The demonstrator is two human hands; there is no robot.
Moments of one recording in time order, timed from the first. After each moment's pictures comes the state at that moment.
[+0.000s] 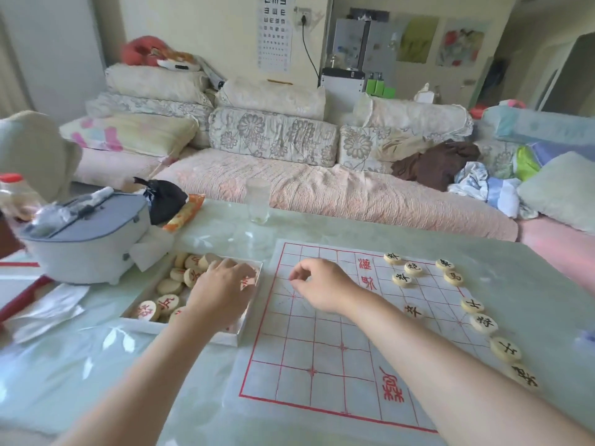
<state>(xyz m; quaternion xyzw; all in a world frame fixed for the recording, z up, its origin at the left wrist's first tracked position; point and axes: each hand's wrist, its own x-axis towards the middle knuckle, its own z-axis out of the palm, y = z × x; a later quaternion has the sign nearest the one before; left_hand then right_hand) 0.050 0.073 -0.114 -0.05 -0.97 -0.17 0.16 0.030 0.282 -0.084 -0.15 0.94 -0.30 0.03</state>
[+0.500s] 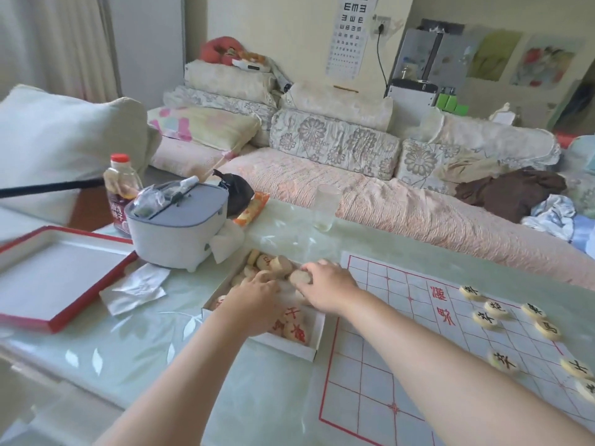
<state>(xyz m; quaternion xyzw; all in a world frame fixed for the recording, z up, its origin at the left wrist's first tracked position) 0.048 -0.011 -0.136 -0.01 -0.99 -0.13 -0.01 -0.024 0.147 -0.112 -0.20 0.98 -0.08 0.01</state>
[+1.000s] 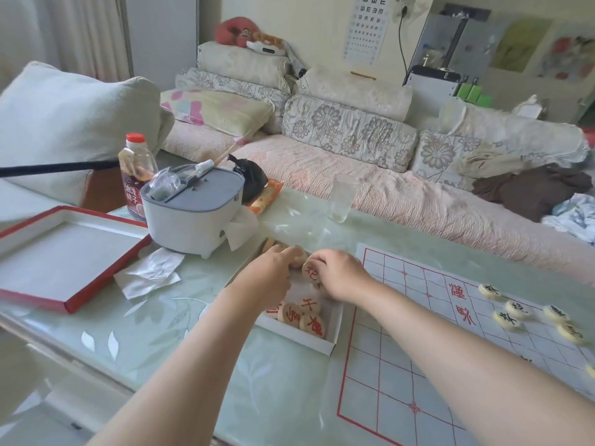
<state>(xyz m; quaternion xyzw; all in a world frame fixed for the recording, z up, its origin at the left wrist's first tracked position) 0.038 -0.027 -0.120 -0.05 -0.96 -0.26 0.06 -0.031 0.131 -0.114 -0.20 0.96 -0.20 0.03</state>
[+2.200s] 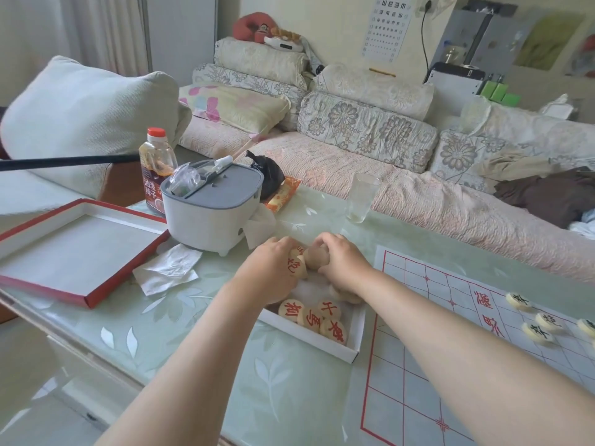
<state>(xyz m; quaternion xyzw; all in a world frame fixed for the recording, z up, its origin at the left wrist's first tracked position) 0.035 -0.054 -0.121 0.02 -0.96 -0.27 0.12 -0.062 0.101 -0.123 -0.23 0.95 -0.21 0.01</state>
